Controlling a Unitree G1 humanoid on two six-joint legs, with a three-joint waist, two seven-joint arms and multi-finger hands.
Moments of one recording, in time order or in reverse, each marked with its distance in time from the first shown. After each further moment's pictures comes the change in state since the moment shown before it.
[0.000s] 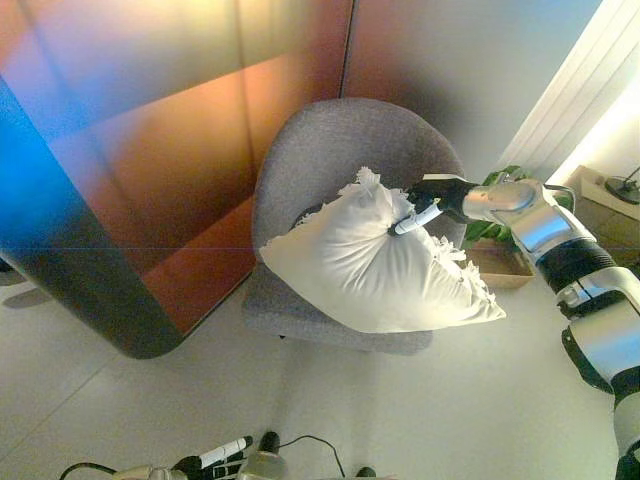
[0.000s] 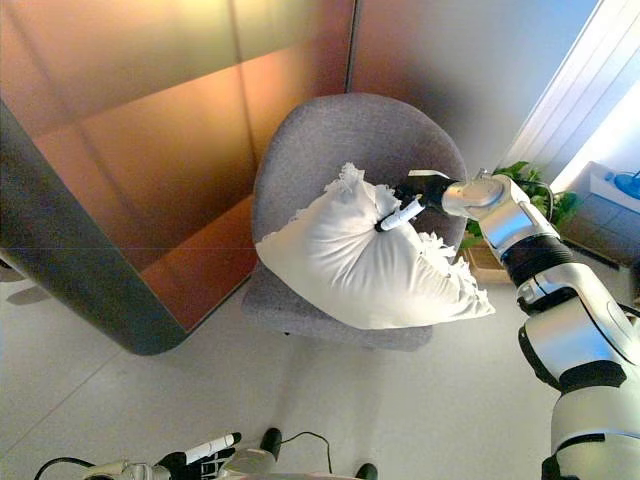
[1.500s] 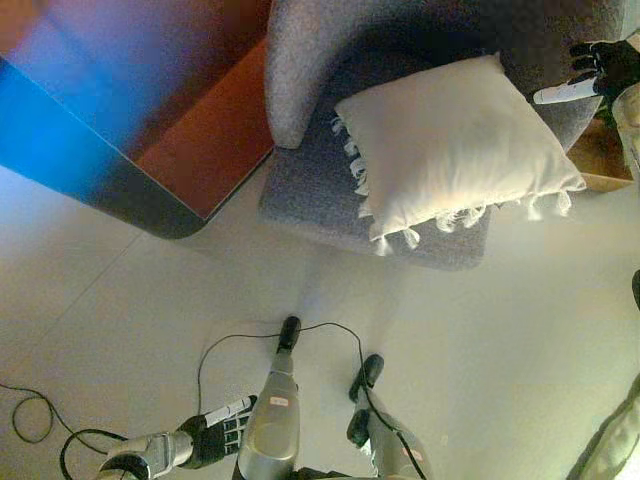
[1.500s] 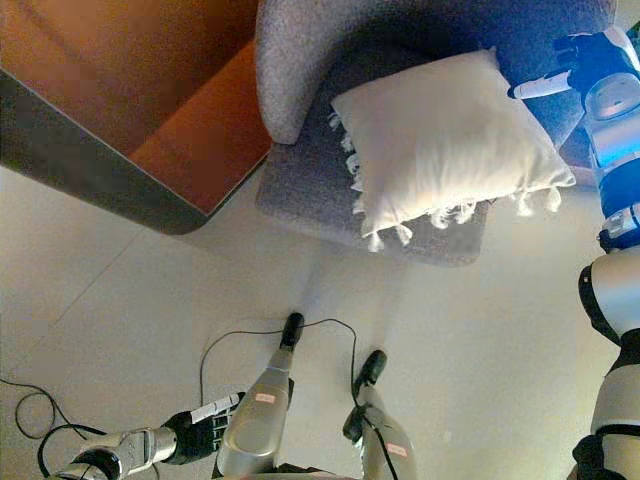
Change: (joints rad) left arm -0.075 0.054 -0.059 -0.050 -0.119 -0.076 -0.132; right arm -0.373 -0.212 0.085 0.312 0.158 0.036 -0.549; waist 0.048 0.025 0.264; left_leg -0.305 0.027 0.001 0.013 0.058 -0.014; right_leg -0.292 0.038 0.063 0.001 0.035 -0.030
